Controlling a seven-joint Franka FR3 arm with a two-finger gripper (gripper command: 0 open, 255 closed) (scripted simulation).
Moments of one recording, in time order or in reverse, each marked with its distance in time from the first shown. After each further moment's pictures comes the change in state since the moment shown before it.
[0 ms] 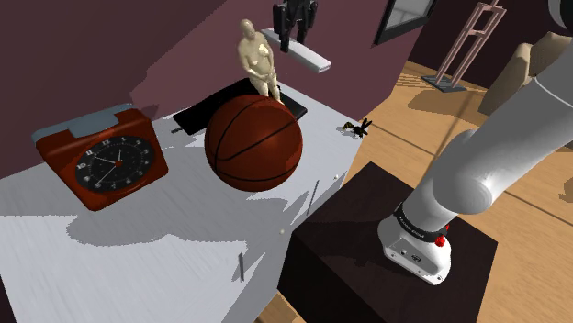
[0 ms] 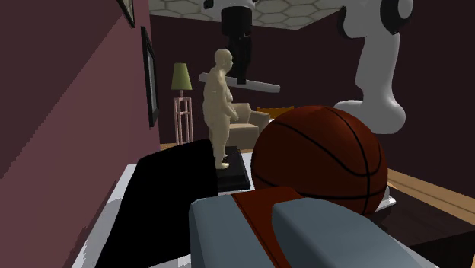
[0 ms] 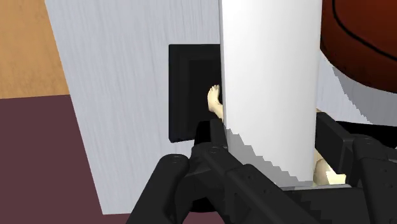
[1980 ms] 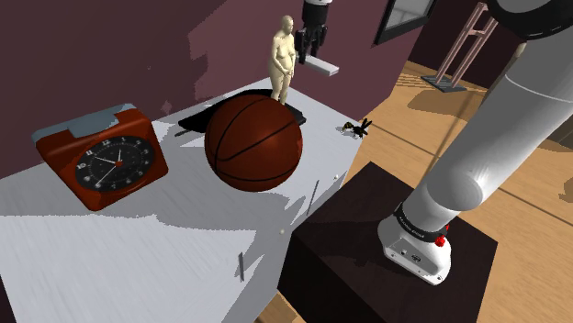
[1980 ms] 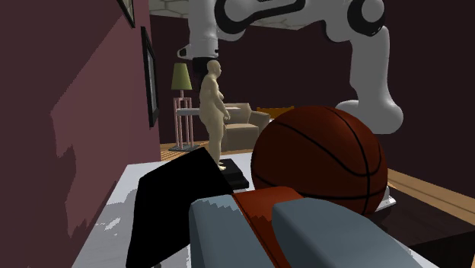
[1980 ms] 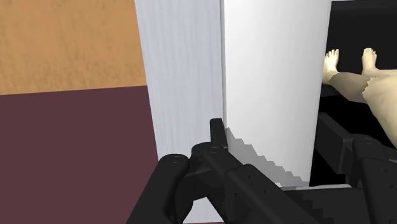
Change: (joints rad) arm -0.139 0.191 -0.158 -0.002 -0.010 0.194 -0.293
